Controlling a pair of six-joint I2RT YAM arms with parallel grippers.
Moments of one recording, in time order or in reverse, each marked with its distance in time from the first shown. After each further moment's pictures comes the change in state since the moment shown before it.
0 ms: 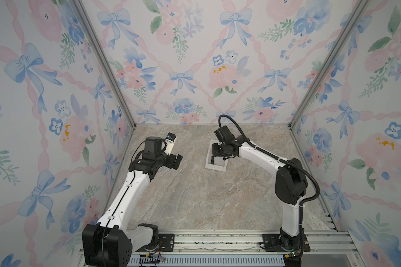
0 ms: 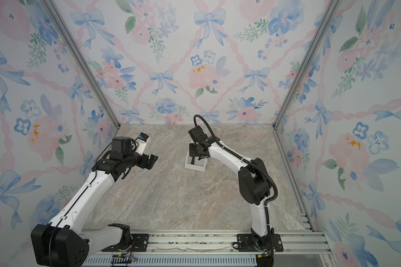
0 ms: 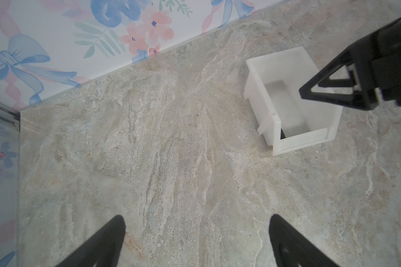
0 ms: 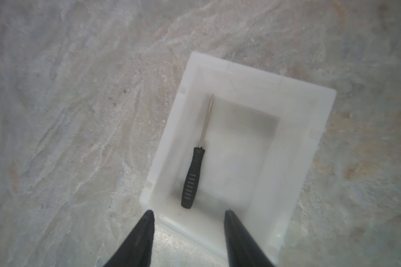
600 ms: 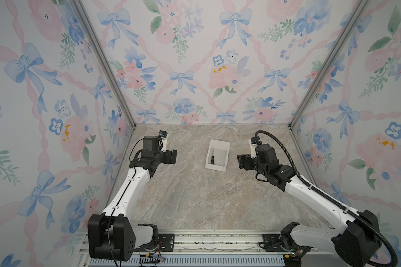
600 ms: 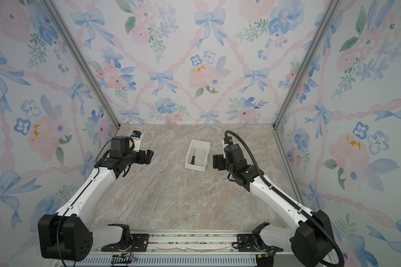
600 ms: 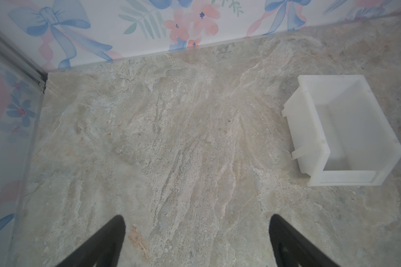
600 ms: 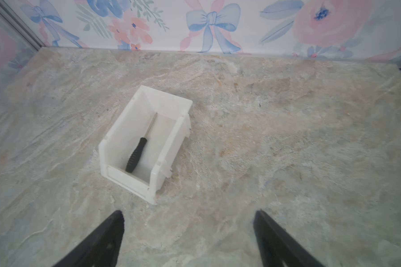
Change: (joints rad) left arm 0.089 0.029 -0.088 0.165 -0.066 -0.151; right arm -0.151 -0.730 -0.813 0.365 0.132 -0.239
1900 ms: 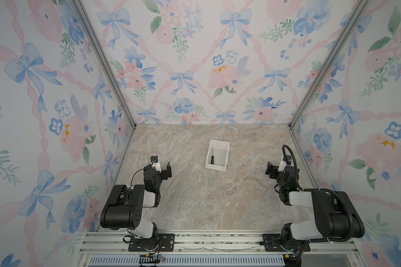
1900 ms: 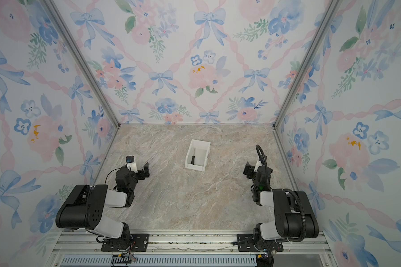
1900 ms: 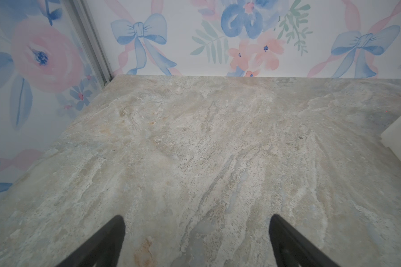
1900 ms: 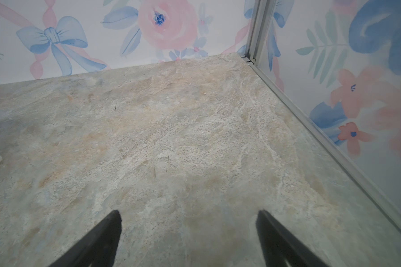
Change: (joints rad) left arm 0.069 0.315 -0.705 1.415 -0.134 -0.068; right arm -0.536 0.288 -0.560 1.090 -0.119 -0.166
